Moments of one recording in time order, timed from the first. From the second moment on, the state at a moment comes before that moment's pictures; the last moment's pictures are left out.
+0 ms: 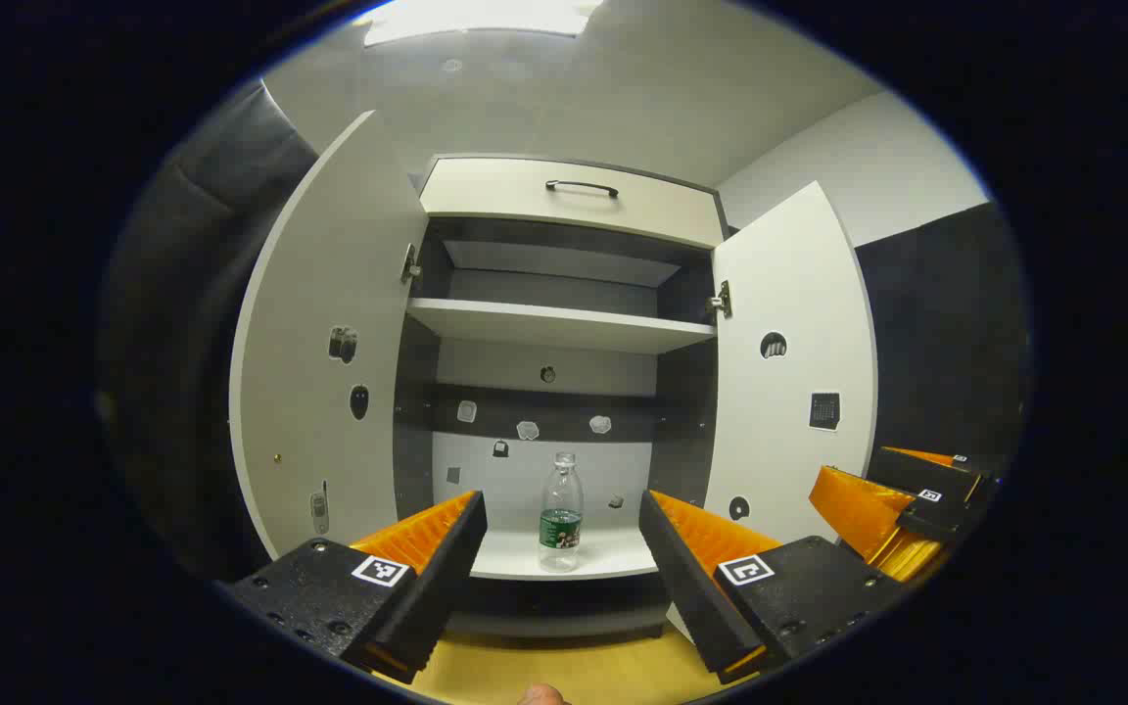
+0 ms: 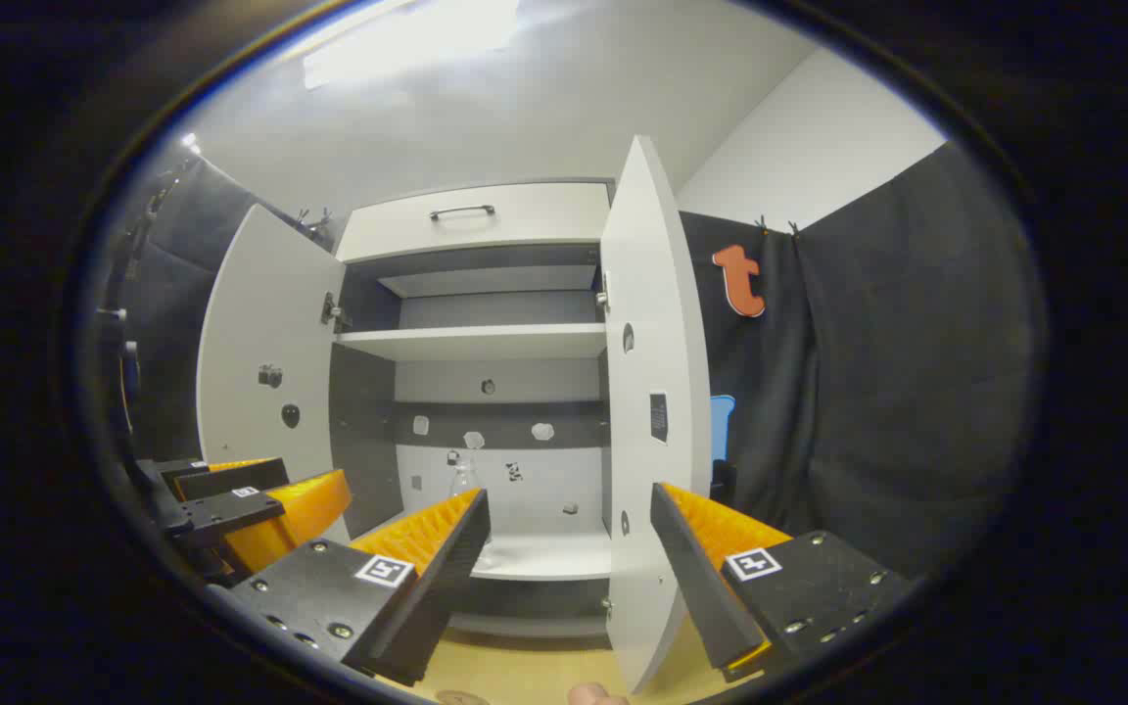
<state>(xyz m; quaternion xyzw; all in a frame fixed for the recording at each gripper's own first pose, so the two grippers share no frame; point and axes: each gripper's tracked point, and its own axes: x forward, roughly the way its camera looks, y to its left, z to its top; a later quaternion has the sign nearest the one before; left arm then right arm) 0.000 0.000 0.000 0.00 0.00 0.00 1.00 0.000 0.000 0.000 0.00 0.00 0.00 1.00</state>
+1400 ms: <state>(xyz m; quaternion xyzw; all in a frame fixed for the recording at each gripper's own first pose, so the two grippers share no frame) 0.157 -0.004 -0.071 0.02 0.05 -0.02 1.00 -0.043 -0.110 0.006 -0.04 -0.01 -0.16 0.99</state>
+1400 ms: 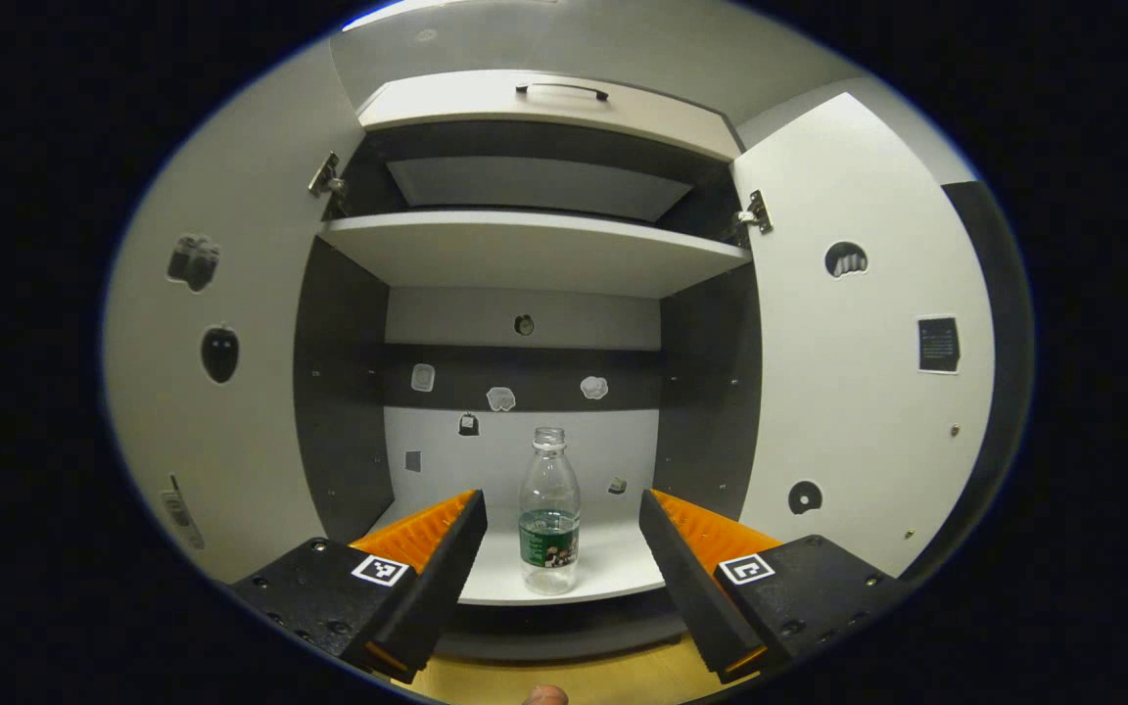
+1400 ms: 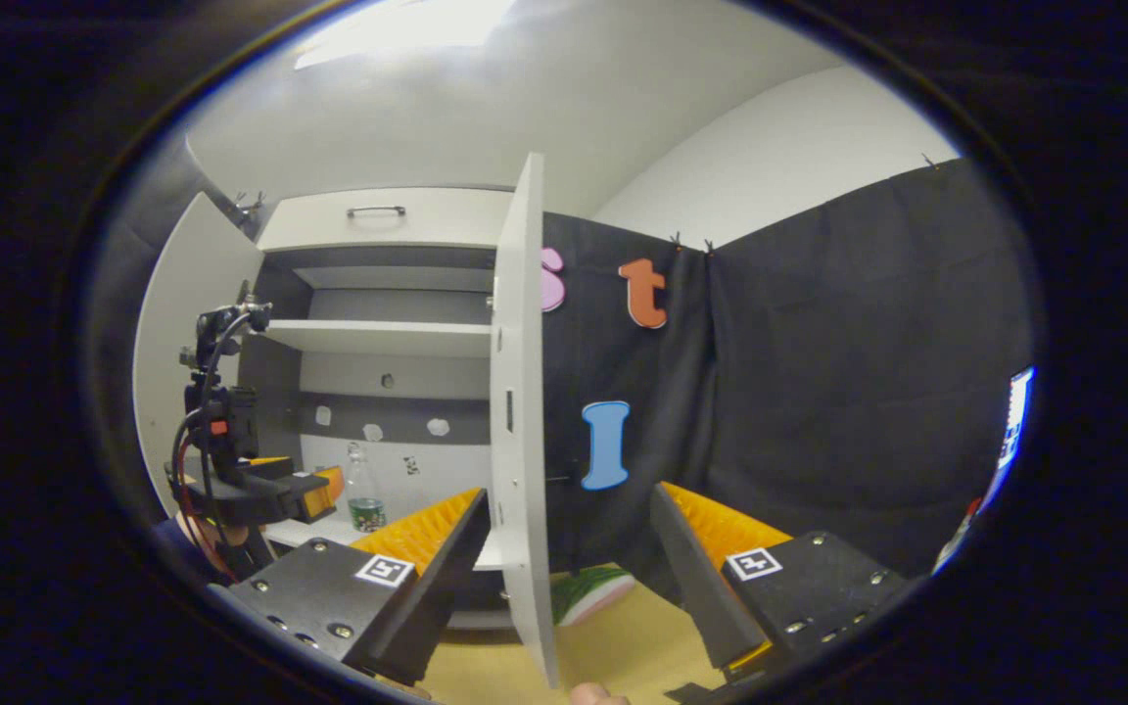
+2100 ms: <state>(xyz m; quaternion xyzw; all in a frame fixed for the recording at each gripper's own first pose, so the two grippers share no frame) 0.267 0.011 -0.124 0.02 0.10 -0.01 0.99 -0.086 -0.176 -0.017 -0.07 0.03 -0.30 0.95</state>
